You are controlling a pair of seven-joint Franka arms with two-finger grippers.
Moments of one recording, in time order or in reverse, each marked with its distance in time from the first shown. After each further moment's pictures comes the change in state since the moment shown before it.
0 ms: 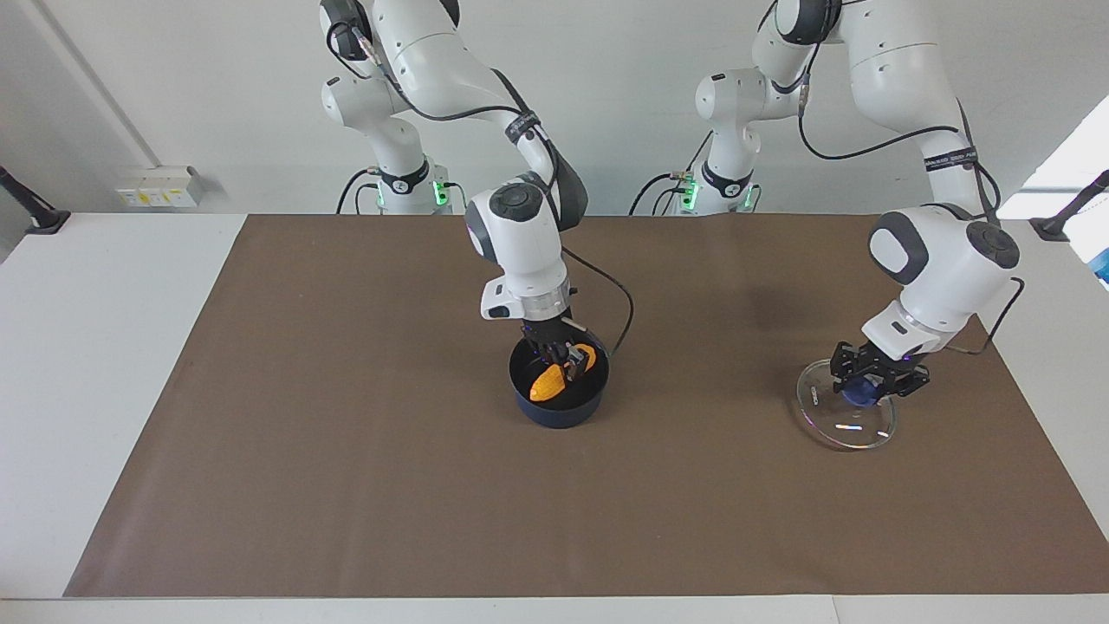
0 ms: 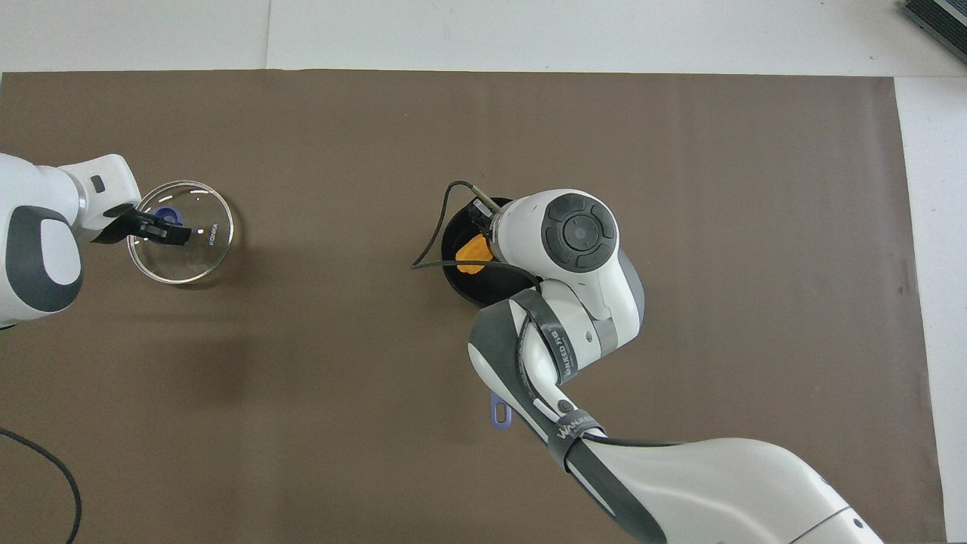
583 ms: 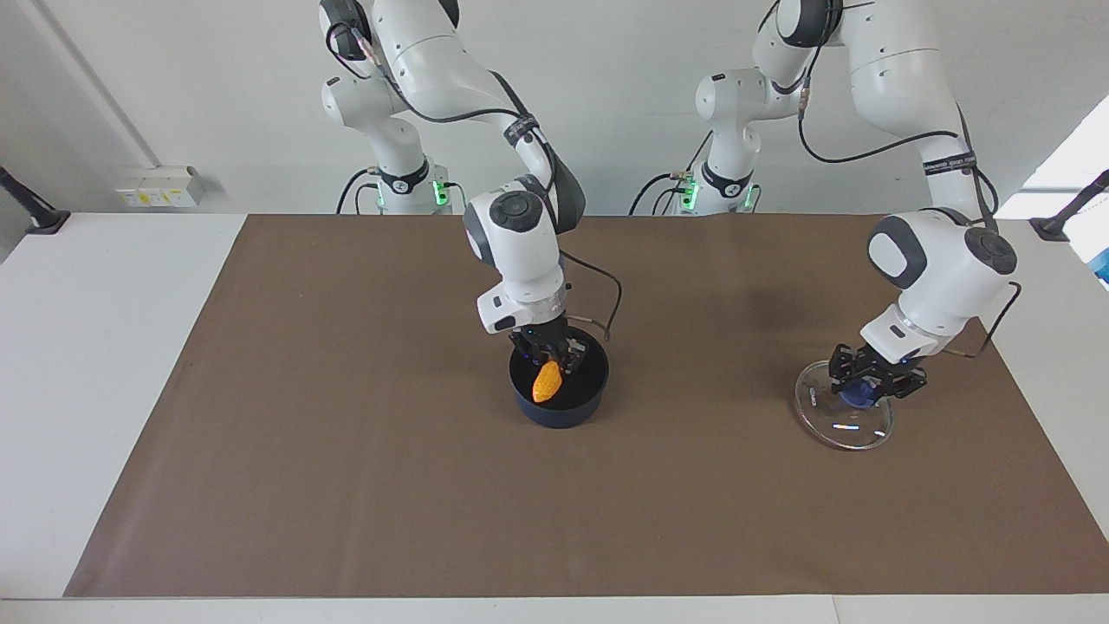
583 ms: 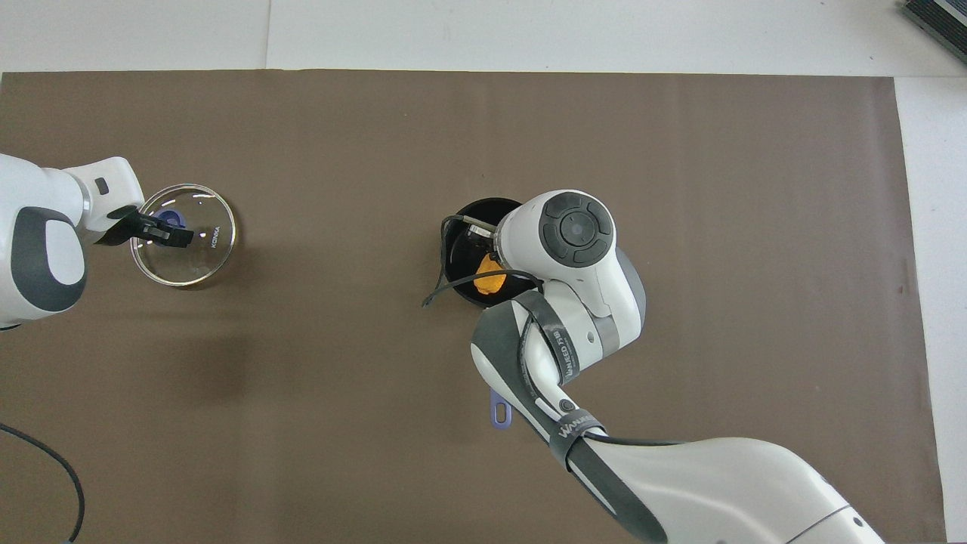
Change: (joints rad) left arm 0.005 0.009 -0.007 -0.003 -0.001 -0.001 0.002; right arm -0.002 -0.004 -0.001 -0.011 0.000 -0.101 -0.421
